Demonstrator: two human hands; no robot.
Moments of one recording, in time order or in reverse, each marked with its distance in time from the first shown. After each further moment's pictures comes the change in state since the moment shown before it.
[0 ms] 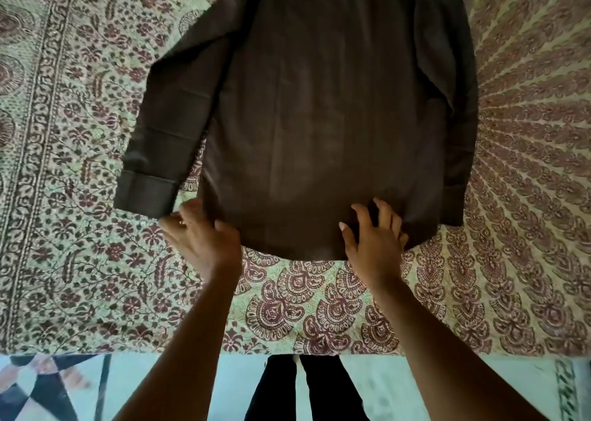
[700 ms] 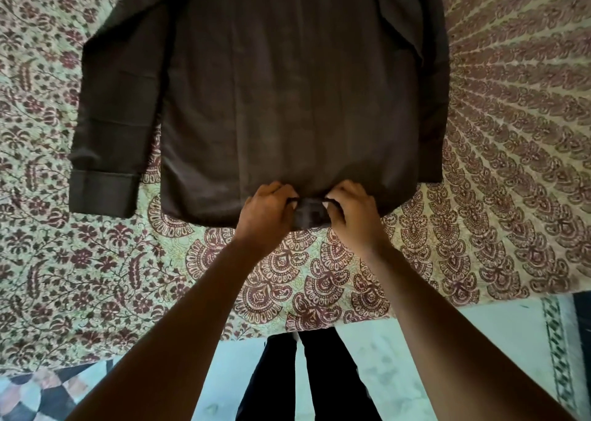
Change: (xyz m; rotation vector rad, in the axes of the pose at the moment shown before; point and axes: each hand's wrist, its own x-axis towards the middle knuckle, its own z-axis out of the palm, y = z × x) left_hand -0.037 0.022 0.062 0.258 -0.858 0.810; right_hand -0.001 0.014 -0.003 0.254 -0.024 -0.240
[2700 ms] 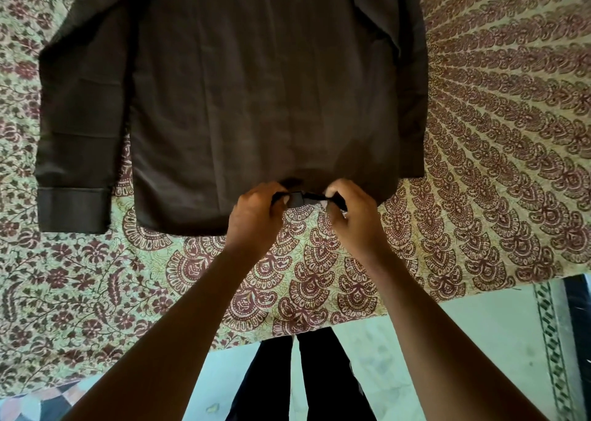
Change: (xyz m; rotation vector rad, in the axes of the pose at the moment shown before) left_hand 0.010 0.029 0.001 -0.123 0.092 -0.064; right_hand -0.008 0.012 -0.025 0.325 0.140 0.039
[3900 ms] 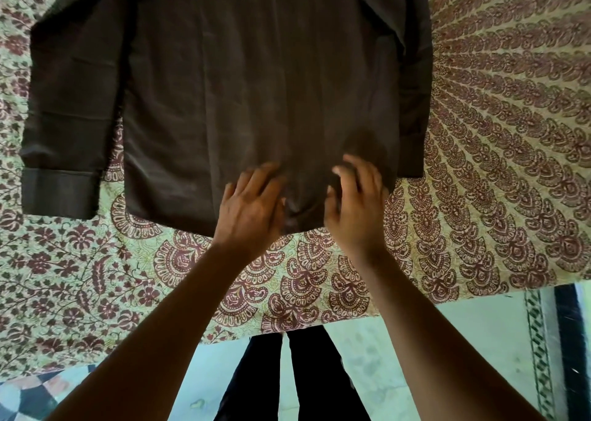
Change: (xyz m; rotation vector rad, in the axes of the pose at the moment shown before) left_hand -0.010 -0.015 0.010 0.348 0.076 0.269; right_hand 0.002 0.012 0.010 -0.410 0.218 -0.058
